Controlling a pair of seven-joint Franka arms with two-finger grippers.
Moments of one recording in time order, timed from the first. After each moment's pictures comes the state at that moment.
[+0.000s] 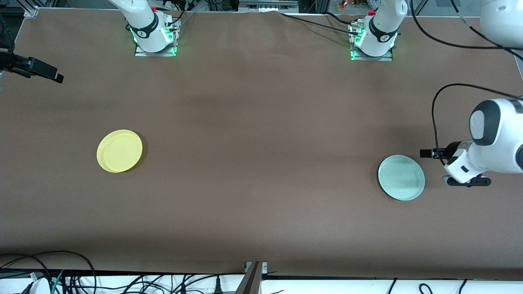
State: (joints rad) left arm 0.14 0.54 -0.04 -1.58 0.08 1.81 0.06; right arm 0.08 -0.06 -0.18 -1.66 0.04 1.42 0.08
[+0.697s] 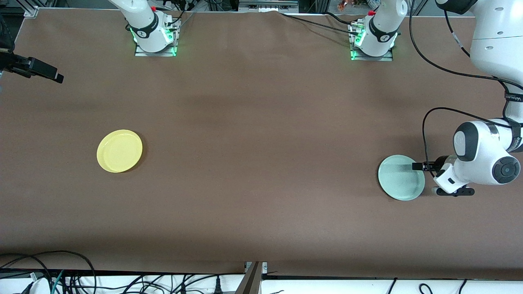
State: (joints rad) left arm 0.19 0.69 -0.04 -1.58 0.08 2.00 0.10; right arm 0.08 -0.06 -0.18 -1.66 0.04 1.42 0.08
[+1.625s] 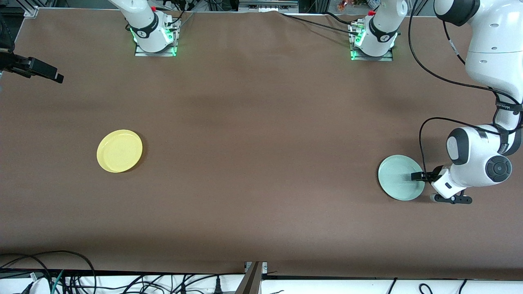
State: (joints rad) left arm 0.21 0.76 -0.04 -1.58 0.08 2.22 0.18; right arm 0.08 -0.06 -0.18 -1.66 0.04 1.42 0.08
